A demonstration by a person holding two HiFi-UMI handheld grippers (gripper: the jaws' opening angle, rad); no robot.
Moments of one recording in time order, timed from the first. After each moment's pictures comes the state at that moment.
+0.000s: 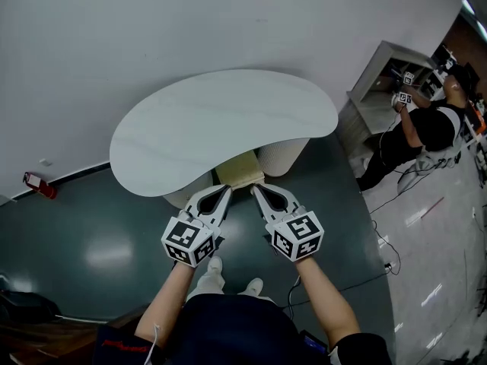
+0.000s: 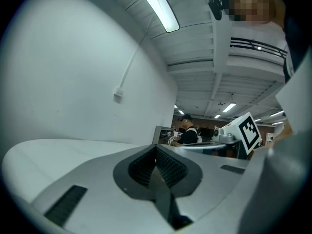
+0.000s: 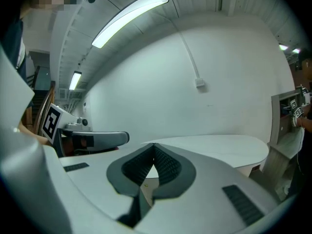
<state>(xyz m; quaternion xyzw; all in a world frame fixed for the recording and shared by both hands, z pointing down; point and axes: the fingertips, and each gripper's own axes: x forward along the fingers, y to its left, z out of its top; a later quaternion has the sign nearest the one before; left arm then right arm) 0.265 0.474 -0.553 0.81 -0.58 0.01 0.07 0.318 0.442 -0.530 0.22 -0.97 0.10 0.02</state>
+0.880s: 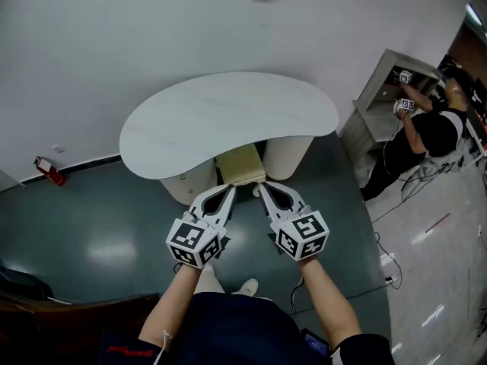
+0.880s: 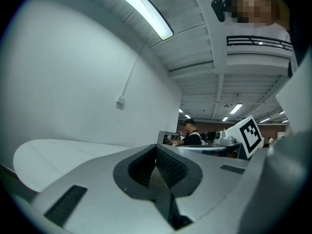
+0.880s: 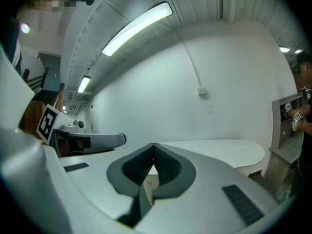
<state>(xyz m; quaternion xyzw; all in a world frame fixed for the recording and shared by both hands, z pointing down) 0.404 0.598 -0.549 0.78 -0.63 -0.02 0.04 0.456 0.555 -0.529 0.19 -0.98 0.08 -0.01</state>
